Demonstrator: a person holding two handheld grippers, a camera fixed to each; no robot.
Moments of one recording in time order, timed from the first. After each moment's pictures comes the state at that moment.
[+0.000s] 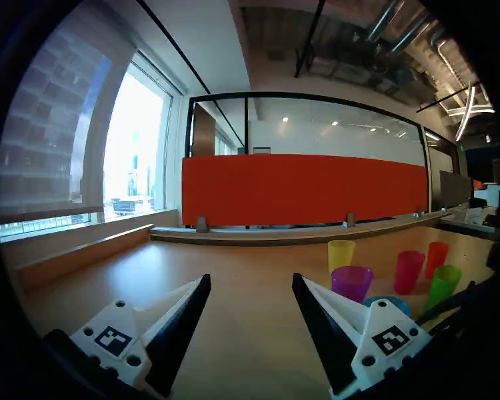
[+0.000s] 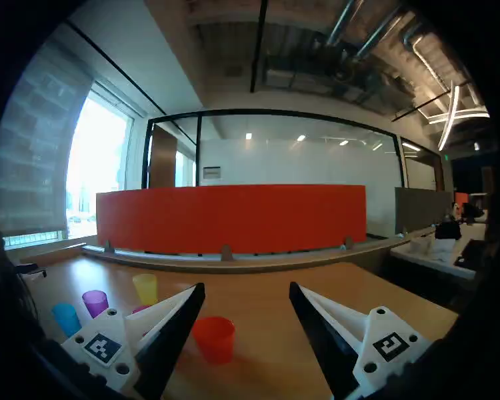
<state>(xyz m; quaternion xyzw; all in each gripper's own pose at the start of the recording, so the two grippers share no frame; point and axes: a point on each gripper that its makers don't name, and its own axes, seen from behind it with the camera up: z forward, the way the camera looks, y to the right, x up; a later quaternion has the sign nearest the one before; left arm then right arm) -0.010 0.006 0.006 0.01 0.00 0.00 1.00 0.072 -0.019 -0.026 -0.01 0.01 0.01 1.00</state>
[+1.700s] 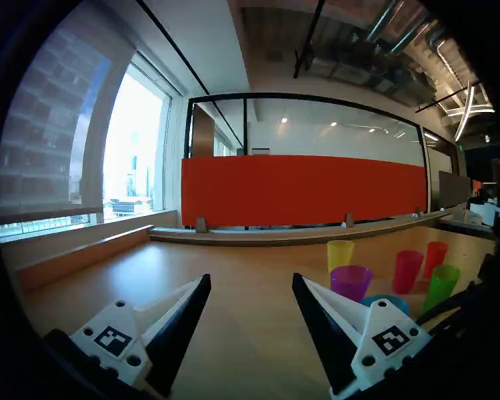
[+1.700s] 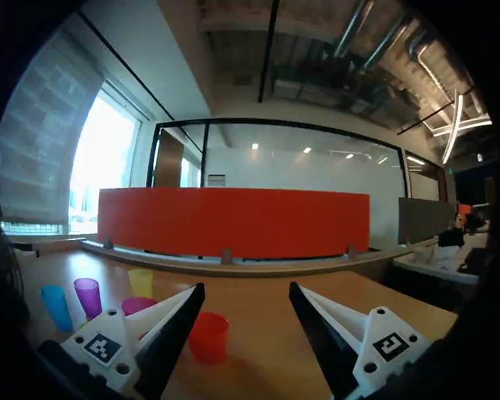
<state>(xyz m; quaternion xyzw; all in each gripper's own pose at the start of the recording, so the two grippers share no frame) -0.010 0.005 0.003 0.01 0.00 0.00 1.00 0.046 -0.014 -0.014 0.00 0.04 -0.01 1.00</state>
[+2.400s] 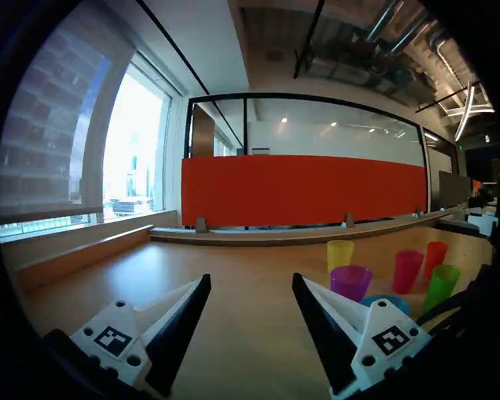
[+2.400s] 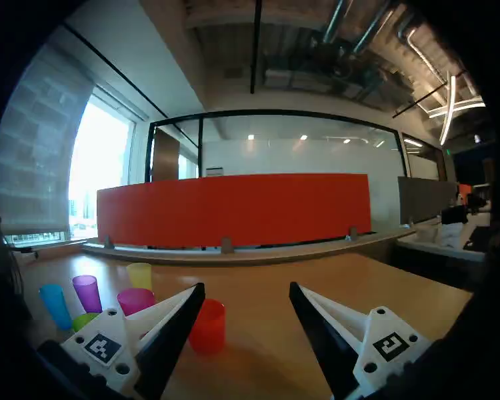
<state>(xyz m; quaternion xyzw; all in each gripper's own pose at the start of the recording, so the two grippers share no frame) -0.011 0.004 0.003 0.01 0.00 0.00 1.00 0.015 -0.005 -0.008 0.00 0.02 0.02 1.00</state>
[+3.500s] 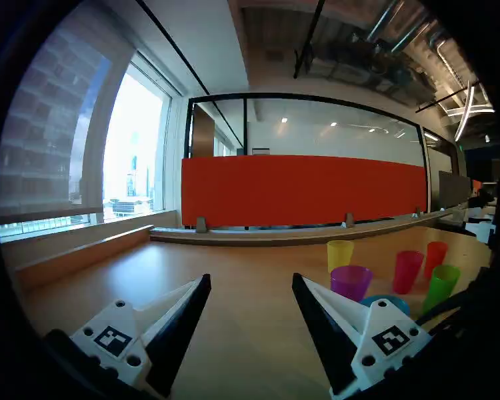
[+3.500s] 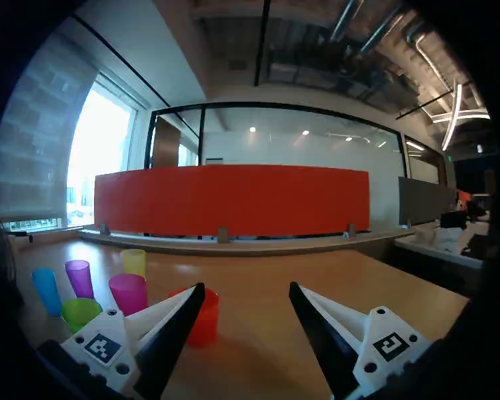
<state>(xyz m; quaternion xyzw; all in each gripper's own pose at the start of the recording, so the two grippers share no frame) -0.010 0.004 0.003 0.01 0.00 0.00 1.00 0.001 -0.002 0.000 0.00 0.00 0.00 1.00</state>
